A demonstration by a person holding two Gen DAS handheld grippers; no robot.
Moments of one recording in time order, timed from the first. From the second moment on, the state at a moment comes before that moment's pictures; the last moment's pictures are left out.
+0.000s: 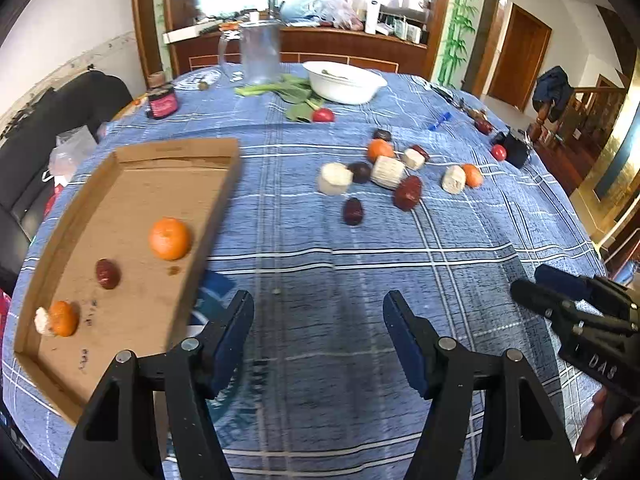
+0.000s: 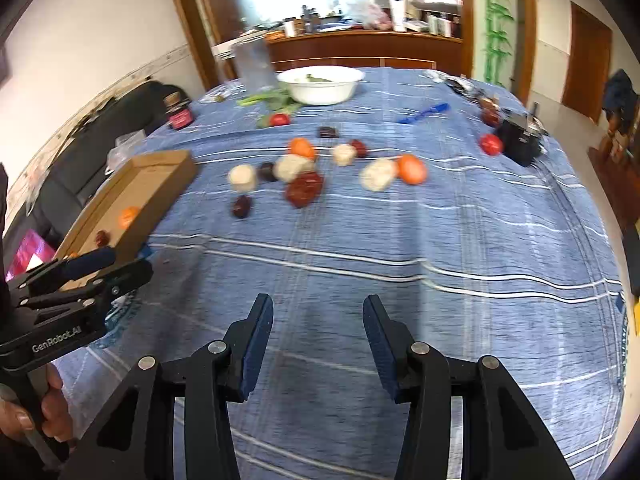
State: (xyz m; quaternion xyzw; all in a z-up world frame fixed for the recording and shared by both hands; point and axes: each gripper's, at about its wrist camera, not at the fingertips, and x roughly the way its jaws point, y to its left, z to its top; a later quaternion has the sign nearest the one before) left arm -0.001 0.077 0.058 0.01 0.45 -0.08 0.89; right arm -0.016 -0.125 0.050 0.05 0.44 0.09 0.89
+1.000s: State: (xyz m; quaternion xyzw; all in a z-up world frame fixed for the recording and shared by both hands) left arm 0.079 0.010 0.044 0.04 0.49 -0.09 0.86; right arm 0.154 -0.161 0.005 -0.08 0.45 0.23 0.86
